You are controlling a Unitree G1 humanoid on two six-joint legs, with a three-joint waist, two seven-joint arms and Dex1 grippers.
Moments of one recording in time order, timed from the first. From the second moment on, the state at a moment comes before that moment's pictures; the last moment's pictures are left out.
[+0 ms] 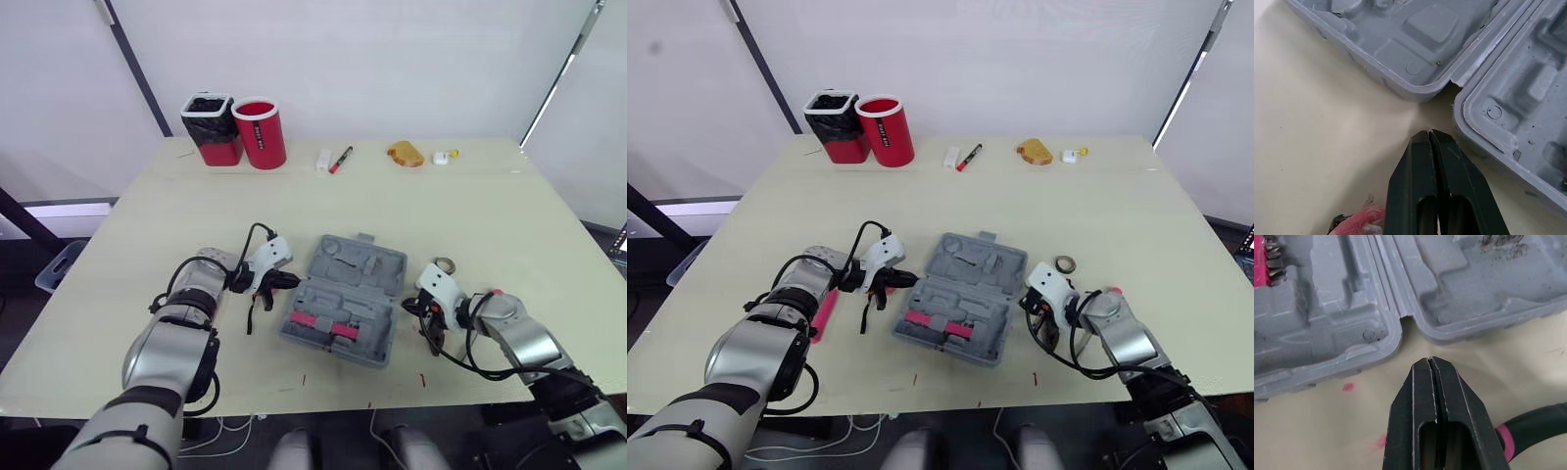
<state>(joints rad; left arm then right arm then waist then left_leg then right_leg) -0.96 0.49 -0.15 1.30 0.18 -0.22 -1.18 -0.38 -0.50 0.27 0.06 0.06 0.51 0.80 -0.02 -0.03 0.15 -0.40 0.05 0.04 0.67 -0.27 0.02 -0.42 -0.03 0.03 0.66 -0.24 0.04</state>
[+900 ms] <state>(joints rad) -0.94 0.49 -0.15 1.26 0.17 -0.18 -1.38 -0.37 -0.50 0.28 0.07 0.06 0.49 0.87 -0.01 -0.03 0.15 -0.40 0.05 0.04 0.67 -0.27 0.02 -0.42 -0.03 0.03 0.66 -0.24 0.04</state>
